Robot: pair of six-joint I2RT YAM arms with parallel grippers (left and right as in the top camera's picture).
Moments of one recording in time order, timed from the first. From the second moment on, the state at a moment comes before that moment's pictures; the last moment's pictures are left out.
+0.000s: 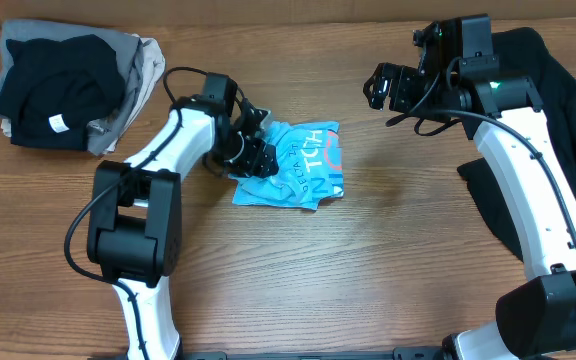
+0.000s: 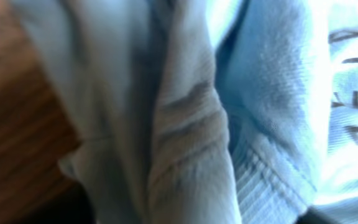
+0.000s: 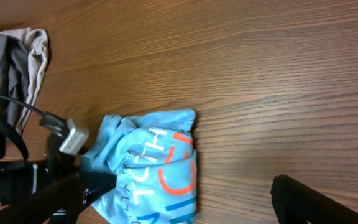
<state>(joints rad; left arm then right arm) -0.23 2.12 1.46 -0.76 0.44 0.16 0.15 1.70 1.63 -0.88 -0.27 0.33</state>
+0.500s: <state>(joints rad) -0.17 2.12 1.69 -0.92 0.64 0.03 0.15 1.70 1.63 -0.90 -0.25 0.33</state>
